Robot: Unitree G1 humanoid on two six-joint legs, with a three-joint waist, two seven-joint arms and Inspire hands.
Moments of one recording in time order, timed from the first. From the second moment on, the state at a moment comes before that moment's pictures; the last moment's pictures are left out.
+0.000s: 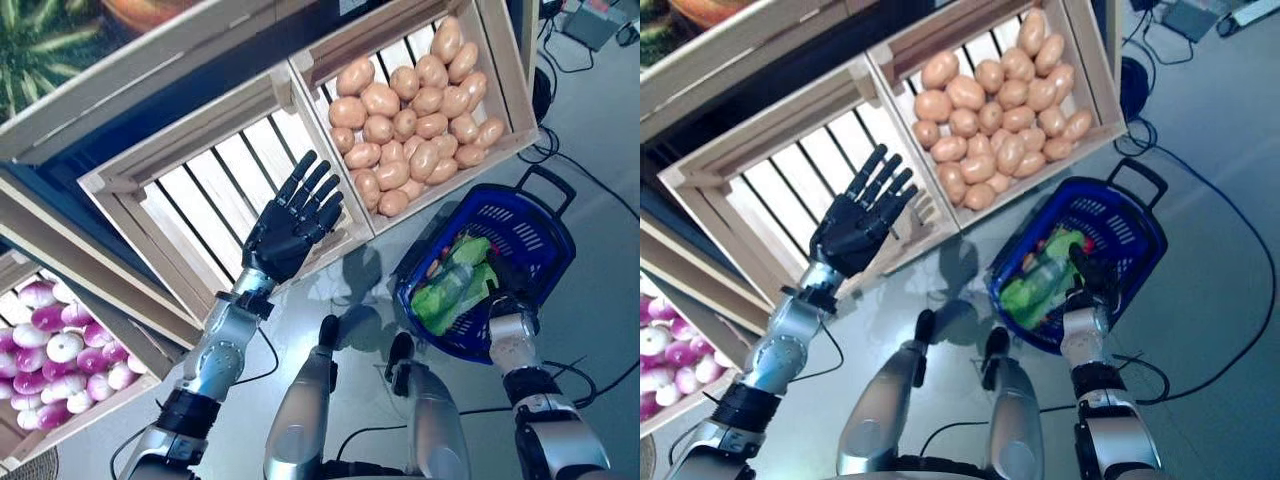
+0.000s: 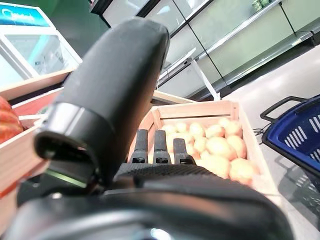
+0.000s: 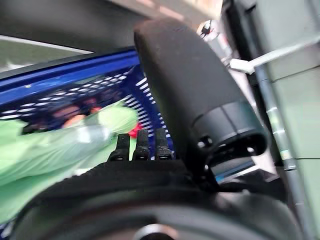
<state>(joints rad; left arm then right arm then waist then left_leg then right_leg) -0.25 0.41 -0.19 0.05 -1.16 -0.06 -0.28 -0.40 -0.32 -0.02 0.64 1.13 -0.25 -0.47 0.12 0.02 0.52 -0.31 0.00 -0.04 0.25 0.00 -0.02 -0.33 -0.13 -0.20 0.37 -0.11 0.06</state>
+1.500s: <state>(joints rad) -0.01 0.28 -0.40 1.10 -0.05 0.02 -0.17 -0.03 -0.24 0.24 1.18 0.28 0.17 0.14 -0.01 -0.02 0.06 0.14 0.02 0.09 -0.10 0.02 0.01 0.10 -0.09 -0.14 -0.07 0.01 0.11</state>
